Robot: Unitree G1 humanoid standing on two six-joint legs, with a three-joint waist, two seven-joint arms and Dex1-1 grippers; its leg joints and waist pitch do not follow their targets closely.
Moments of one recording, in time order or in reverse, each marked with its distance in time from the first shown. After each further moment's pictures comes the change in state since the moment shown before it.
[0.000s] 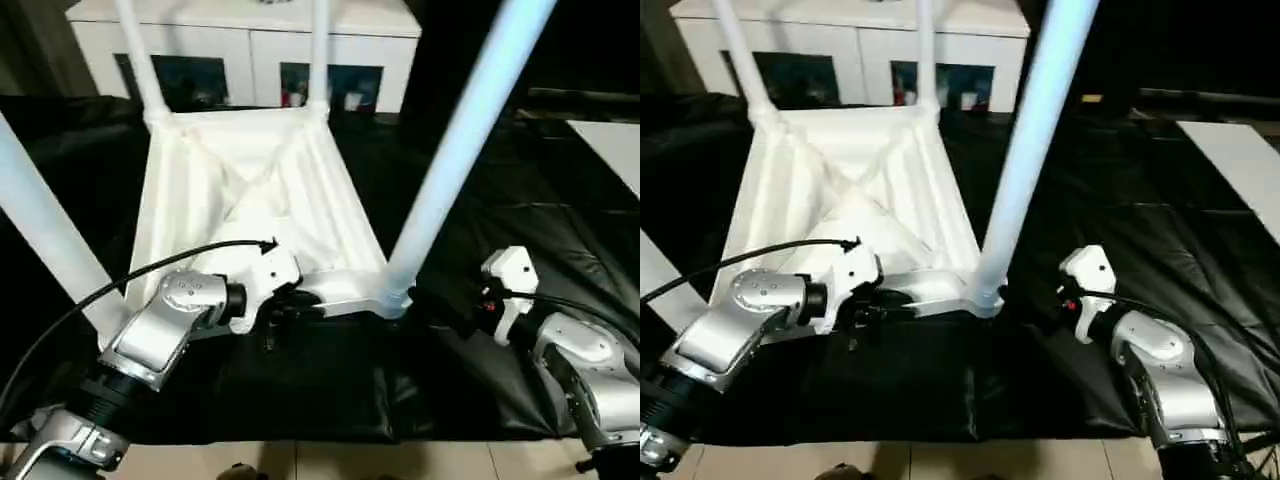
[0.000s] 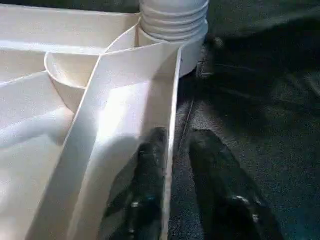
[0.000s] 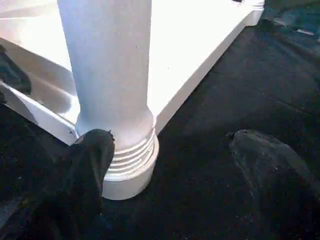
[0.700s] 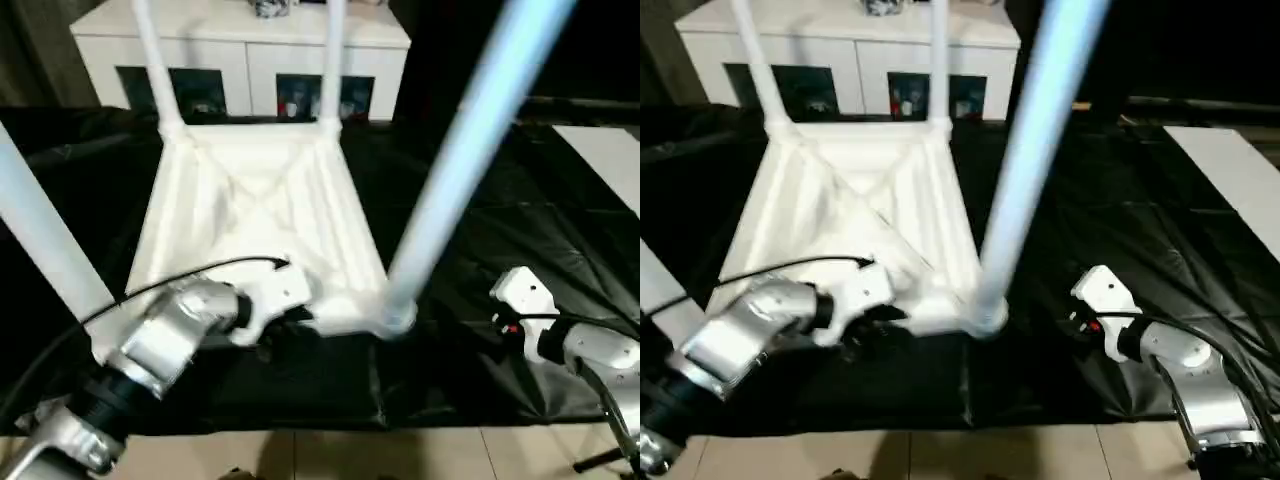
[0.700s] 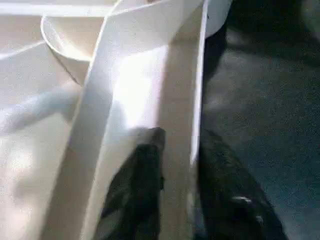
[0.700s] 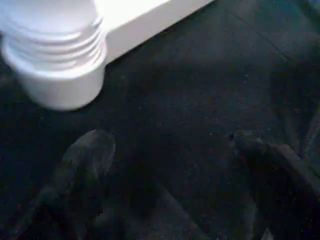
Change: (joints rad) left arm -0.013 0.067 -0.099 -0.054 0.099 0.142 0.042; right arm 0.020 -0.141 0.048 0.078 -0.150 -0.046 0.032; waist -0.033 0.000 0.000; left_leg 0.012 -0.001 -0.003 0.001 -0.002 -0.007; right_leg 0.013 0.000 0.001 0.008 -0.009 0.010
